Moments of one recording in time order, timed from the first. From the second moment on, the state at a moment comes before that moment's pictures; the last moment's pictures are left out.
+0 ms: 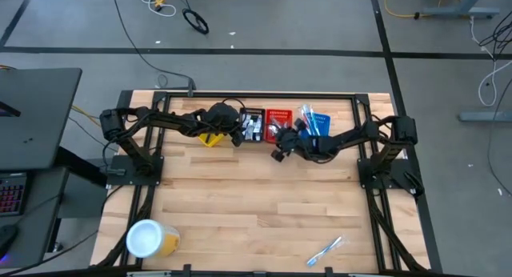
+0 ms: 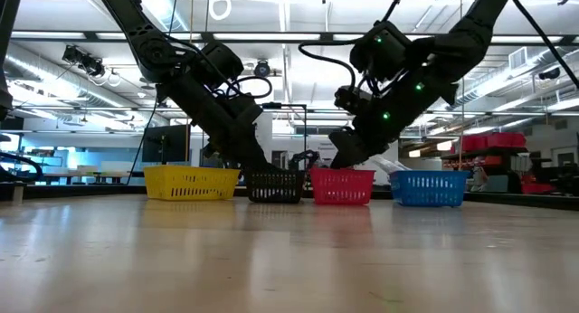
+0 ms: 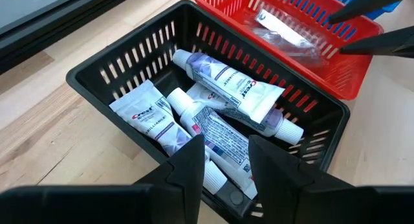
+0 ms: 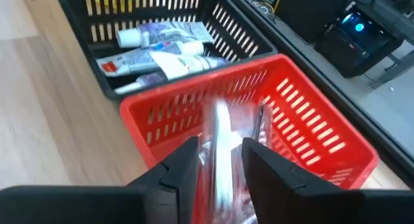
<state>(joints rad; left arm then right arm) 0.43 1.65 0.74 0.26 -0.02 -0.23 -0.11 1.73 0.74 0.29 0.60 0.09</state>
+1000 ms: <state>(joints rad) 0.43 1.65 0.74 0.26 -0.02 -0.23 0.58 1.35 0.87 -0.47 -0.06 0.34</state>
